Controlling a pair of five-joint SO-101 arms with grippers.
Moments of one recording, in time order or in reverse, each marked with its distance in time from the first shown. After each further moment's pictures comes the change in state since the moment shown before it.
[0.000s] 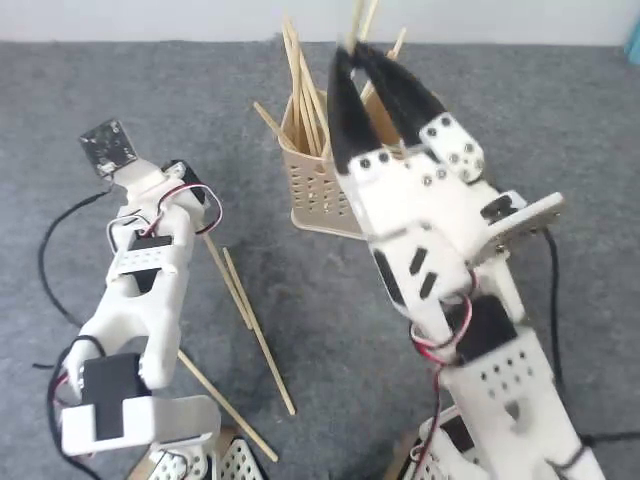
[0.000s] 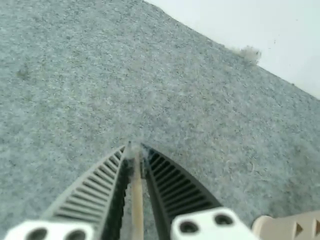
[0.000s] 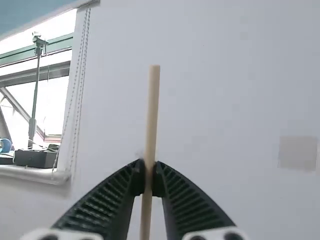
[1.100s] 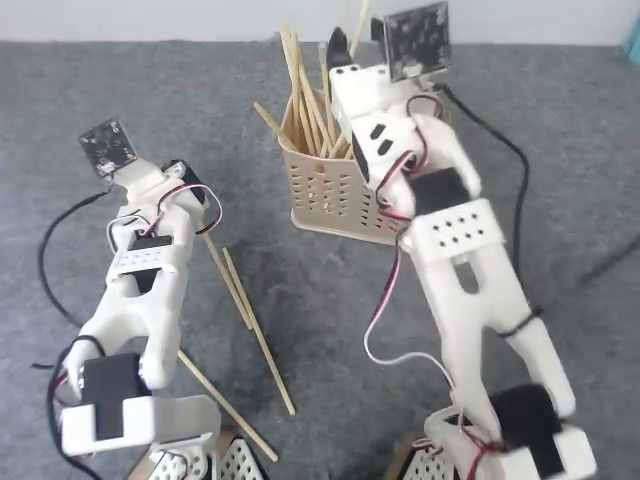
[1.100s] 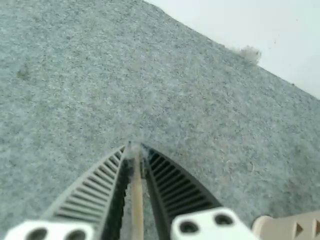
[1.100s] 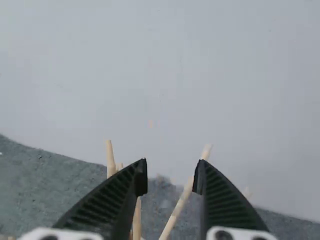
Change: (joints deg) left arm 0.0 0.0 0.0 0.0 0.0; right arm 8.2 34.1 -27.3 28.0 -1.9
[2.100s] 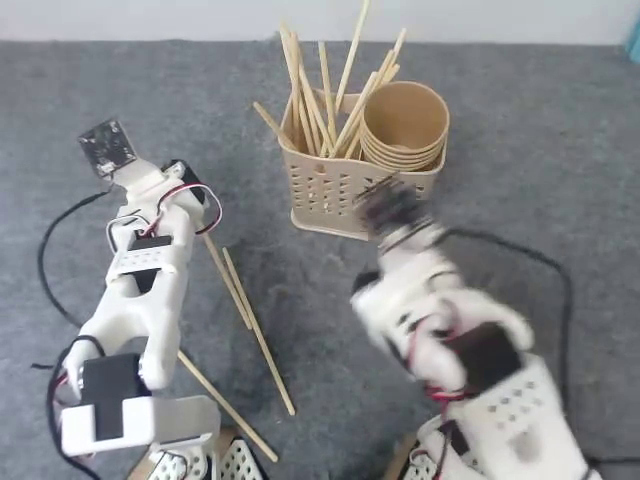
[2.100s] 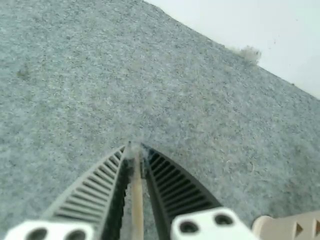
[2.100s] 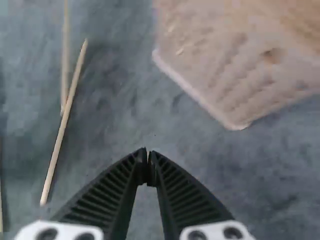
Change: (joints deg) left arm 0.0 0.0 0.0 0.0 0.0; right arm -13.9 -44.1 38.1 54.6 5.4
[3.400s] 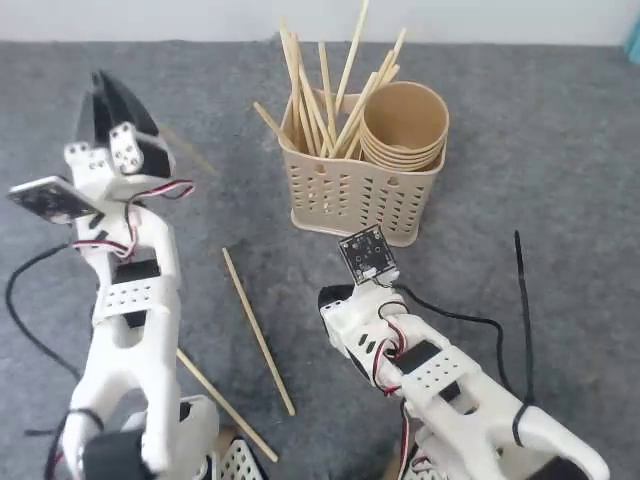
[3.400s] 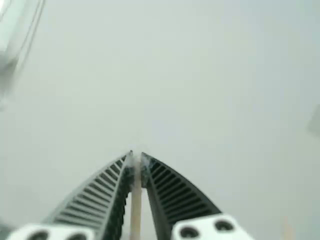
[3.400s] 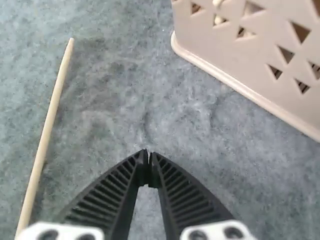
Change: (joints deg) left arm -1.3 -22.3 8.6 -38.8 -0.1; right arm -2.0 22.8 37.5 -70.4 -13.4
